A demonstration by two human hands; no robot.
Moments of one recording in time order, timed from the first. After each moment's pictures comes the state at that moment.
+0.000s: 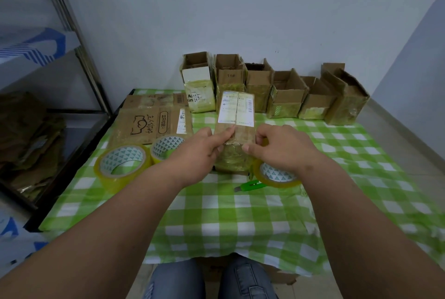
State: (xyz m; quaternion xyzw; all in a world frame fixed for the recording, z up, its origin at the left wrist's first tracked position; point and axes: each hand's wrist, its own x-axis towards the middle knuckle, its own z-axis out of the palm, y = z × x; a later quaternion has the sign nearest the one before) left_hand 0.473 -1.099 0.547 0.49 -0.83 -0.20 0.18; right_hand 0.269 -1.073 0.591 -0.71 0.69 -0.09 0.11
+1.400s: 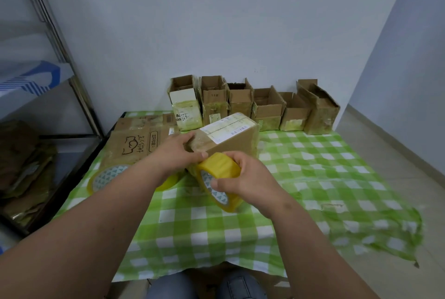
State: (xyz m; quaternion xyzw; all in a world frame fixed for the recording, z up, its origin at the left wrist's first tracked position) left_hand 0.476 -1.104 0.584 0.59 -0.67 -0.38 0.25; right_hand 0.302 -1.015 0.582 -0.57 0.58 -0.38 0.43
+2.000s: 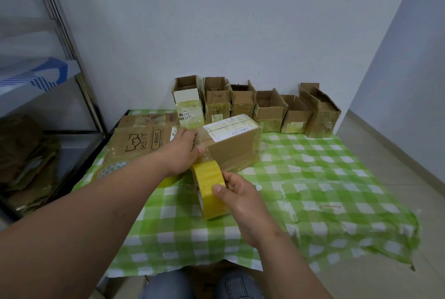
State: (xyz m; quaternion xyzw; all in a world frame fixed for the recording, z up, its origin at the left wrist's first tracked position) left_hand 0.478 -1.112 0.581 0.58 -0.78 -0.21 0.12; right_hand 0.321 -0.999 0.526 -0.48 0.51 -0.47 0.54
